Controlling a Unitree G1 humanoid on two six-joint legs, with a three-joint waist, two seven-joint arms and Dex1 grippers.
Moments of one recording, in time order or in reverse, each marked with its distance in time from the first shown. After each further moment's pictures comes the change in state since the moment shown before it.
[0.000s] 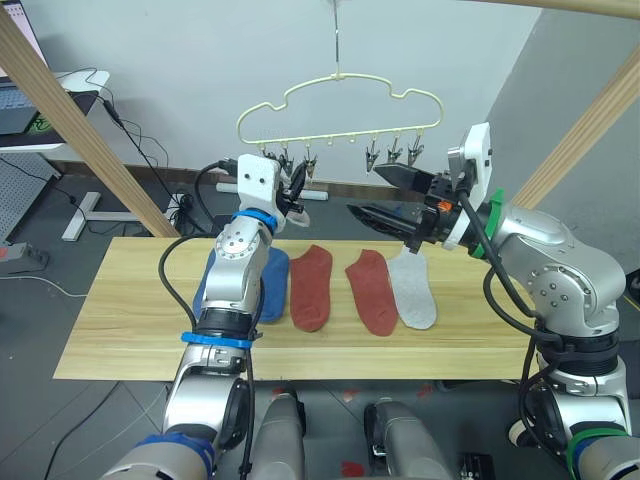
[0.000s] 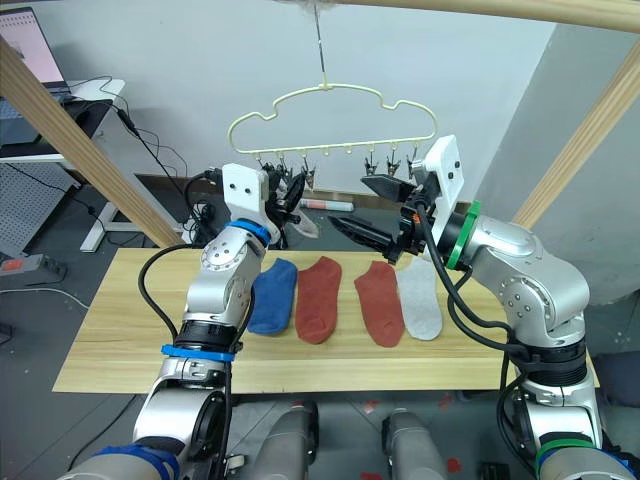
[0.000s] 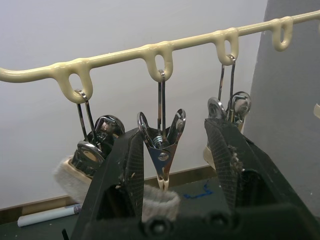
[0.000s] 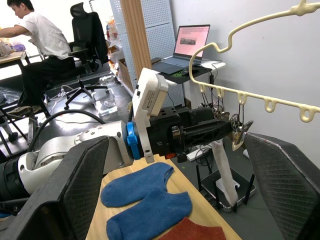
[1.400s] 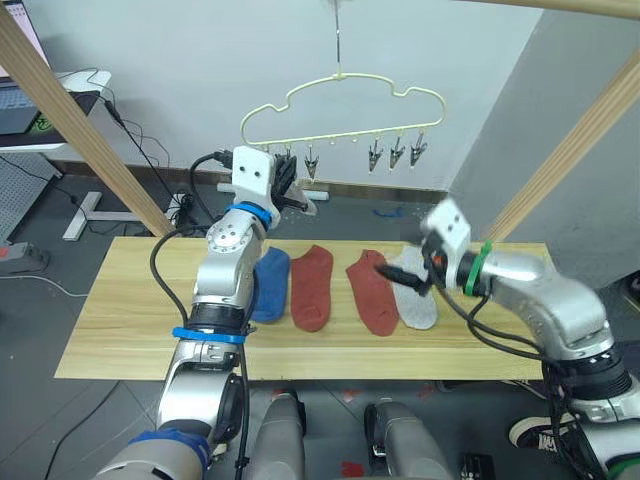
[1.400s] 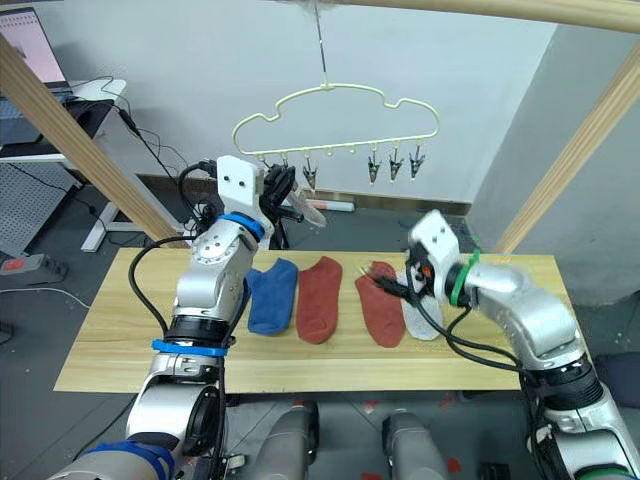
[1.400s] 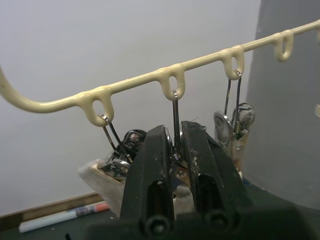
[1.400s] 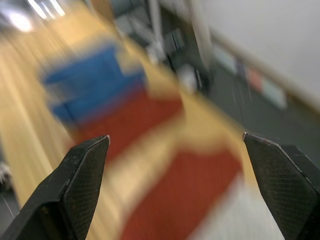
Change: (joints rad) left arm -0.011 0.060 0.013 -0.068 -0.047 0.151 -0.080; right arm 0.211 -0.175 0.266 0.221 -0.331 -0.067 -0.027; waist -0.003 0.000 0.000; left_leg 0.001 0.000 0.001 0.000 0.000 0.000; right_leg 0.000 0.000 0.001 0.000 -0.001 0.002
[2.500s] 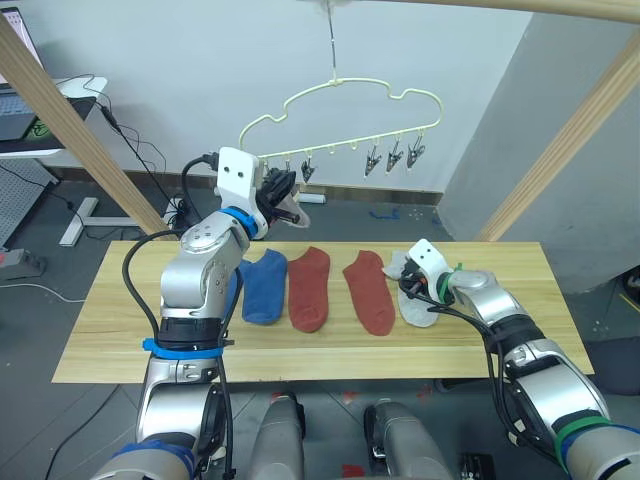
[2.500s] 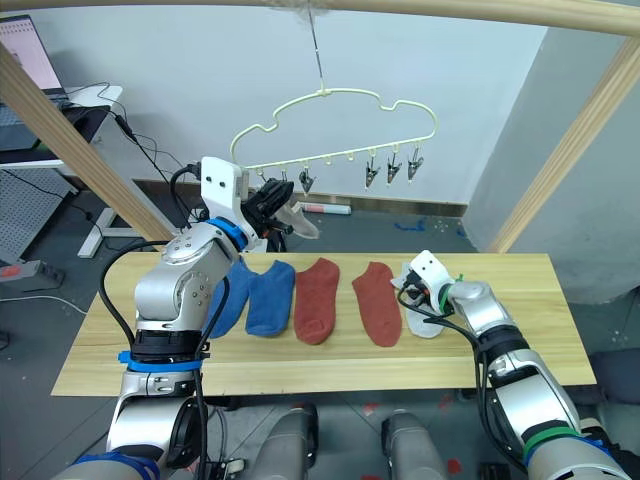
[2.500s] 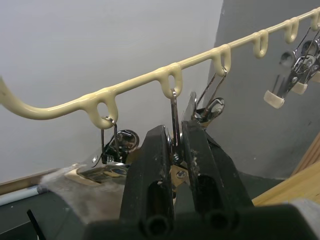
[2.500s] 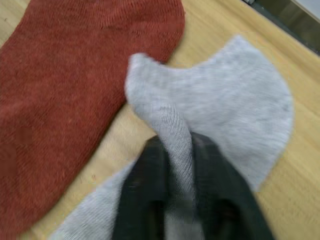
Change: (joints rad) left arm 0.077 0.055 0.028 -0.245 -0.099 0.305 -0.046; right arm -0.235 0.224 0.017 0.938 -0.380 -0.482 0.050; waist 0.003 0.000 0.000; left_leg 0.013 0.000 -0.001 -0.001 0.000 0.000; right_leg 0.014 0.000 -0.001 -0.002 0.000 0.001
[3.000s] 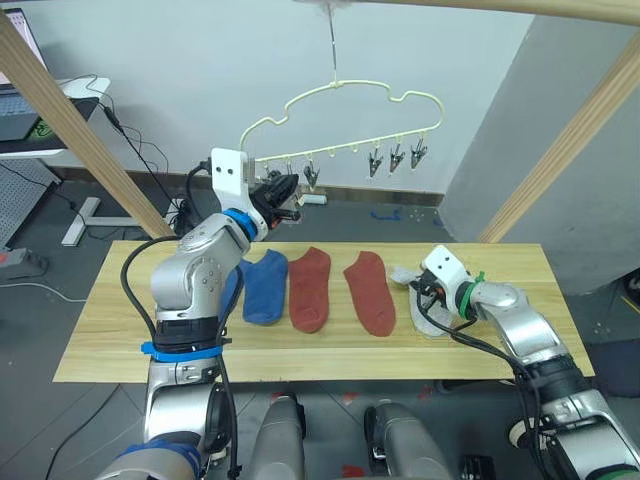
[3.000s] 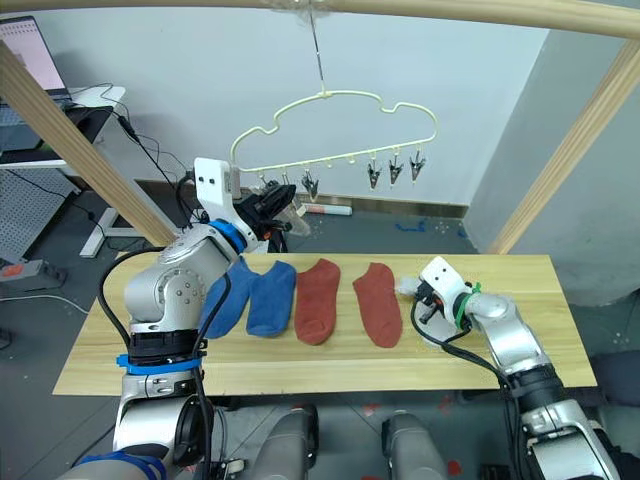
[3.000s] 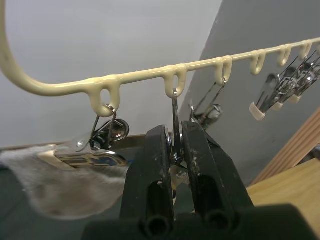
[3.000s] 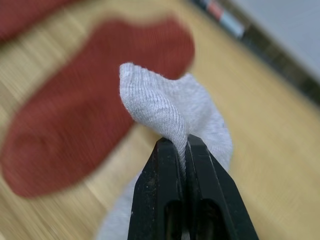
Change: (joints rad) left arm -0.011 -0.049 0.125 -0.059 -0.215 0.247 0.071; right arm 0.290 -0.099 -0.063 -0.768 0.016 0.193 0.026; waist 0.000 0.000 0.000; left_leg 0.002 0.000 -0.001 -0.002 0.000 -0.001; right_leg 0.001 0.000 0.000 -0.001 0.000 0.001
